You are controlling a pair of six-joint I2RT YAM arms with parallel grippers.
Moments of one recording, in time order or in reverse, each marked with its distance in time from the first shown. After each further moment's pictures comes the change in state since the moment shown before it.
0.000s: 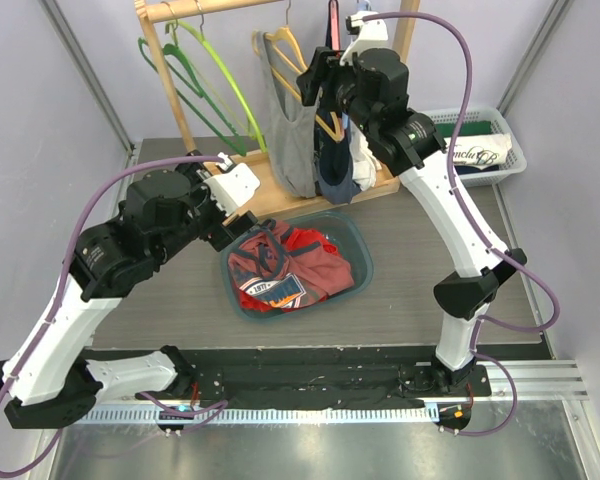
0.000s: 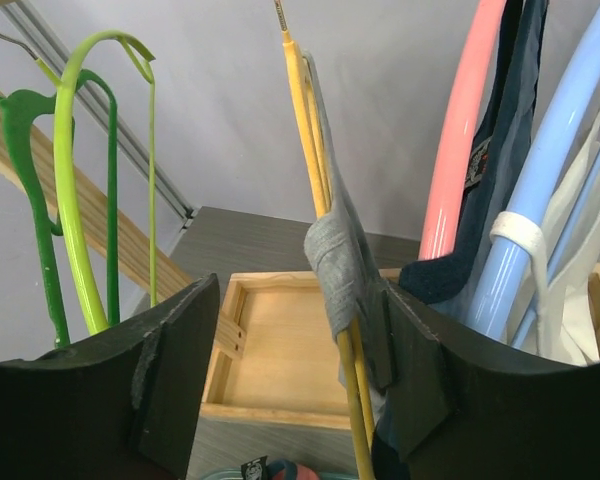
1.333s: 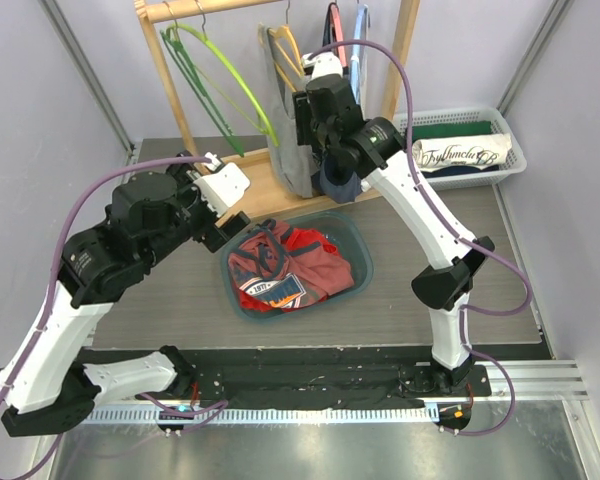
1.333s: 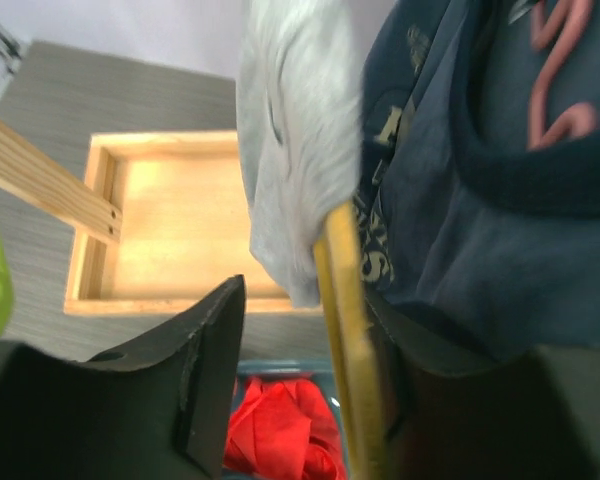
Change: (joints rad) left arm 0.029 -0.027 0.004 -0.004 0.040 -0.011; right arm 0.104 0.142 0.097 -0.343 0.220 -0.092
